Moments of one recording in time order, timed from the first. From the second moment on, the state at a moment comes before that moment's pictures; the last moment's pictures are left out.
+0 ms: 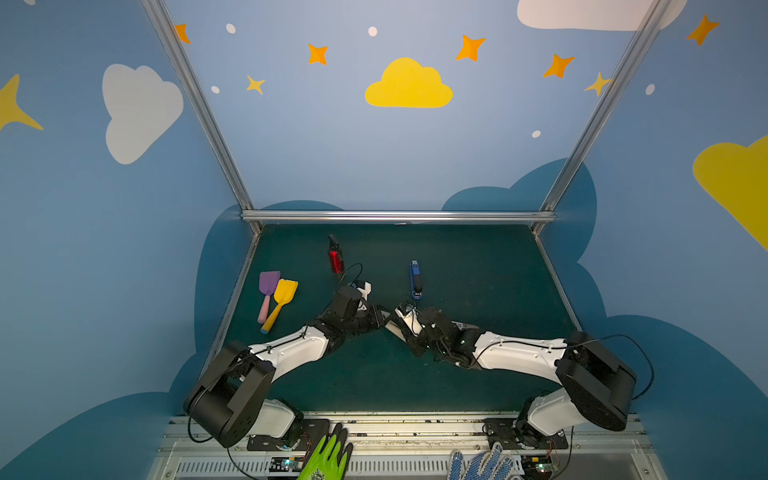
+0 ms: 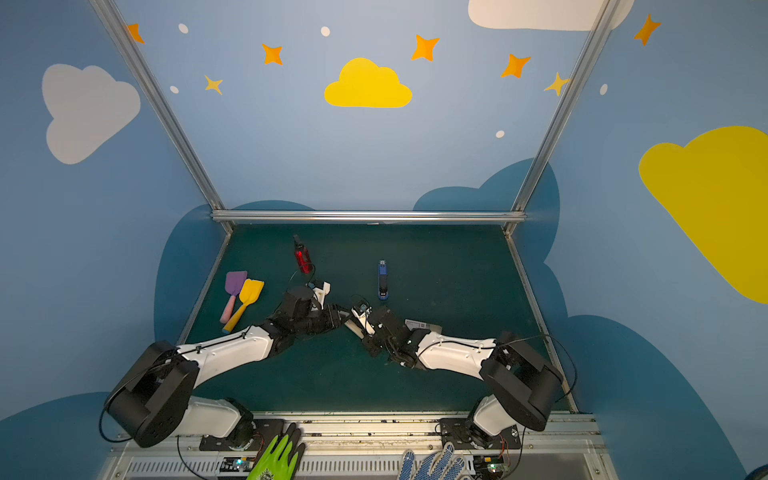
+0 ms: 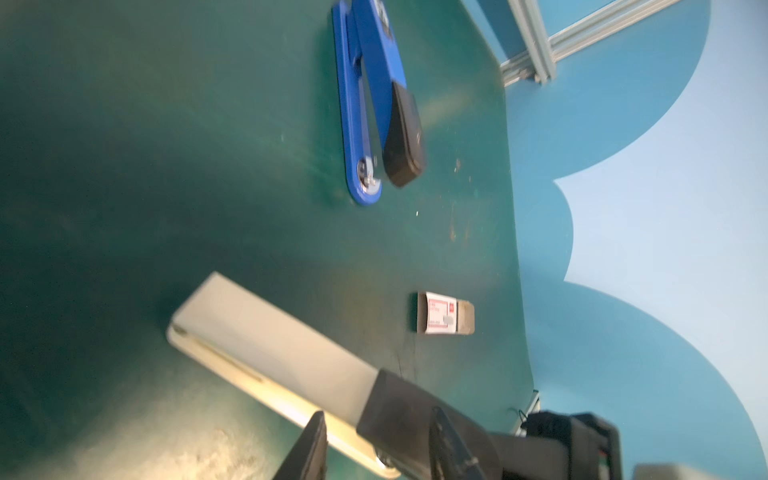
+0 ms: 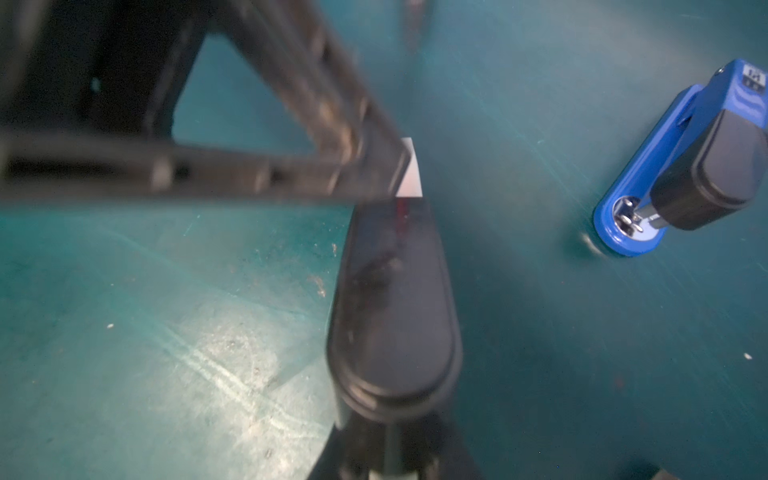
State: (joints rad) left arm -0.56 1.41 0.59 0.20 0.36 -0.89; right arm 0.97 1.50 0.71 0.07 0.09 0.06
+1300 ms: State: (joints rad) left arm -0.59 1.01 0.43 -0.09 0.01 -0.99; right arm 0.92 1.58 0.90 -0.17 0.07 0.13
